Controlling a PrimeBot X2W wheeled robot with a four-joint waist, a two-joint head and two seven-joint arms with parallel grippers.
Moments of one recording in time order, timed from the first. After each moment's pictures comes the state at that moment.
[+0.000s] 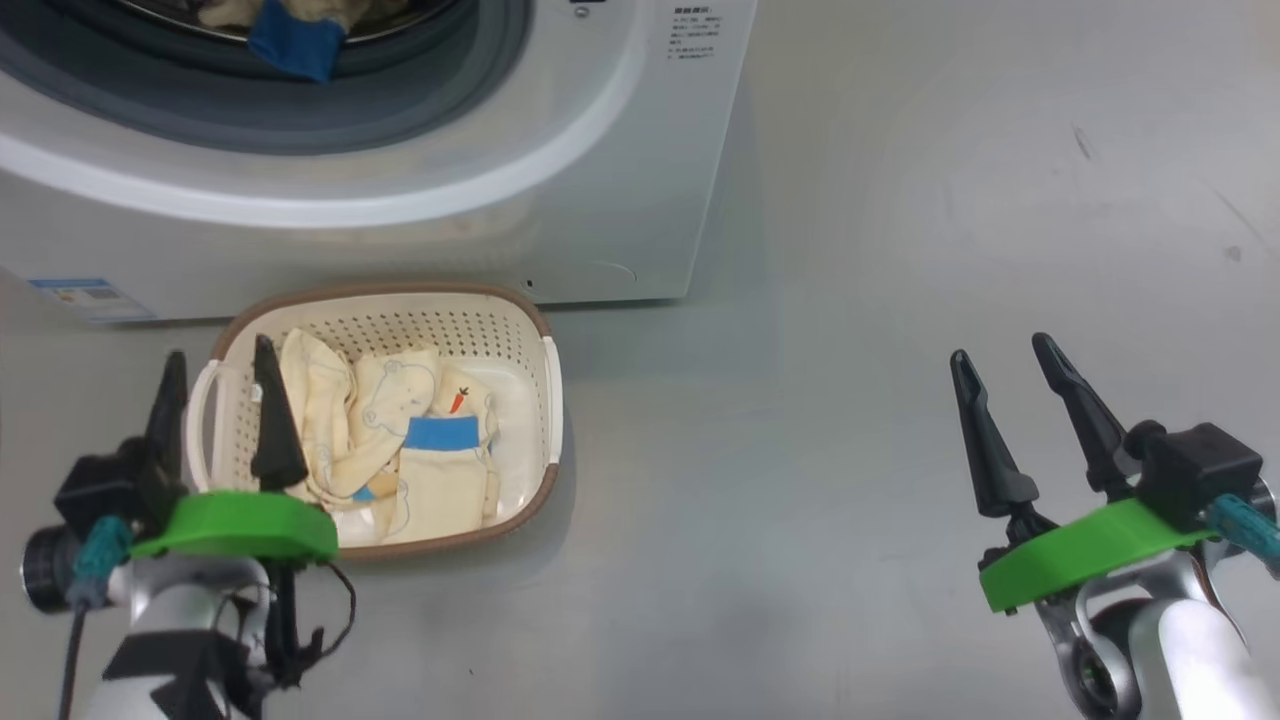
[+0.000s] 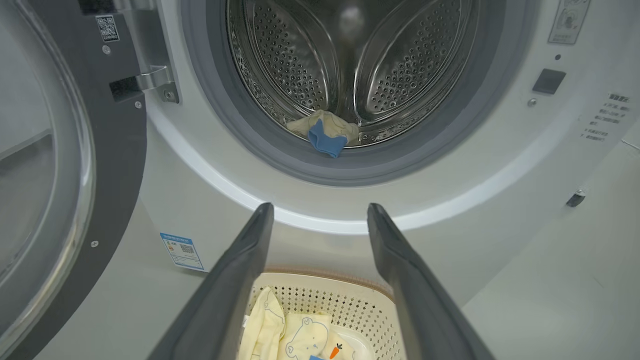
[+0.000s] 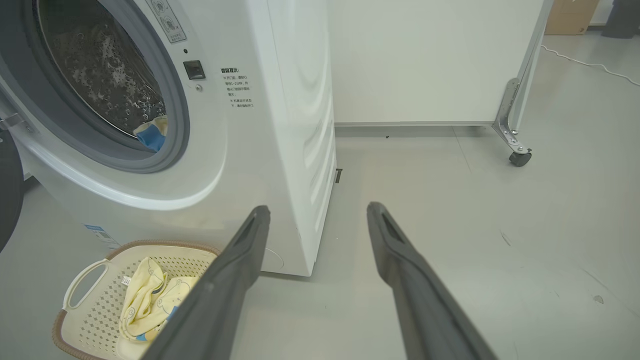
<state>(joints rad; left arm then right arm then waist) -0.27 0.23 -0.22 0.22 -0.43 0.25 -0.25 -0.03 -0.04 0.02 -0.08 0.15 0.13 -0.08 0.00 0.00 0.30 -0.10</state>
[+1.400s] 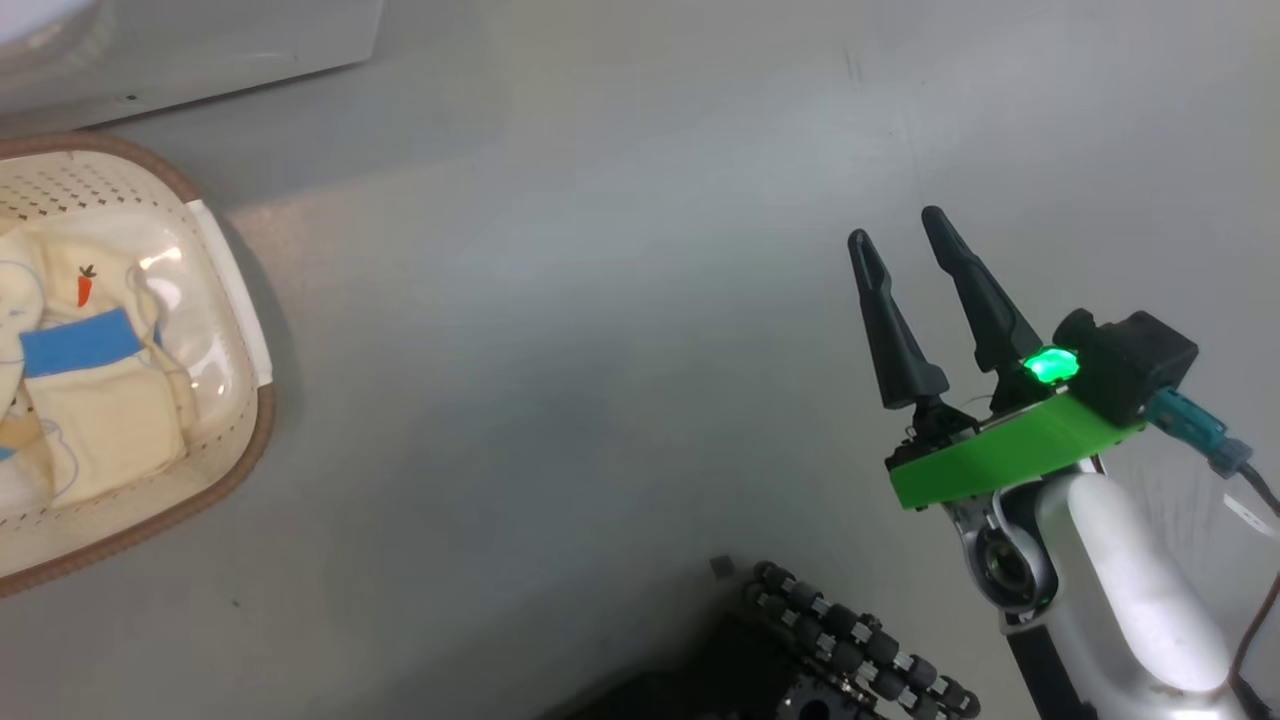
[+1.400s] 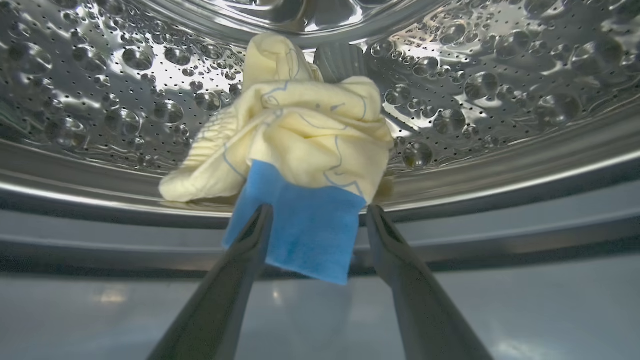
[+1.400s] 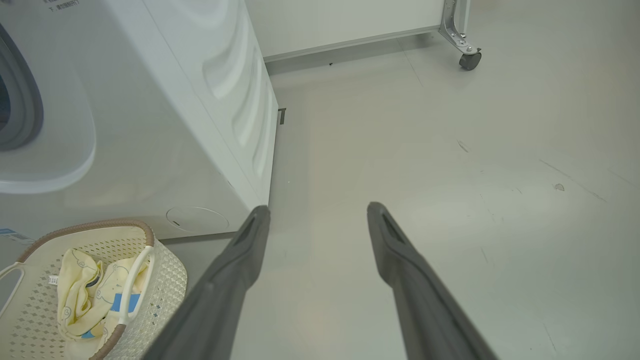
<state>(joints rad) -1.23 0.71 -0.21 0.50 -0.43 0.07 0.56 -0.31 -0.04 0.23 0.11 0.37 0.13 -0.25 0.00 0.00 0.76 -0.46</state>
